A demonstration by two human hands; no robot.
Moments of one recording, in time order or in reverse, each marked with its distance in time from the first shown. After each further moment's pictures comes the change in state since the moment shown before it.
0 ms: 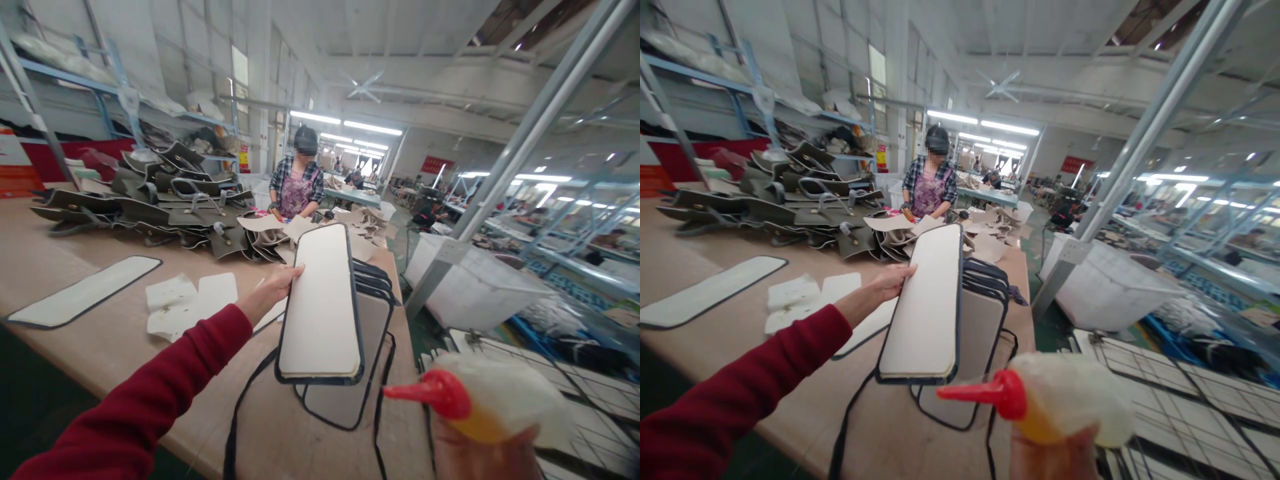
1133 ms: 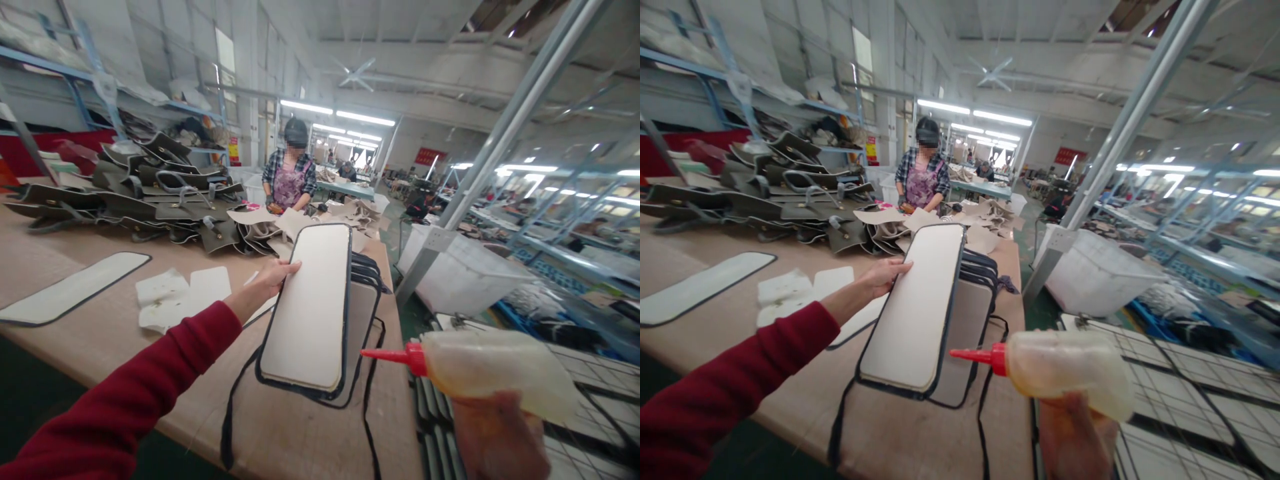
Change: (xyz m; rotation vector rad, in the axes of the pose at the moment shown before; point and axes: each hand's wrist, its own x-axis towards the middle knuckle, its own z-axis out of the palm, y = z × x) left_hand -0.020 -0.006 0.005 0.091 -0.037 -0.008; right_hand 0.028 -0.001 -0.034 0.257 0.044 0.008
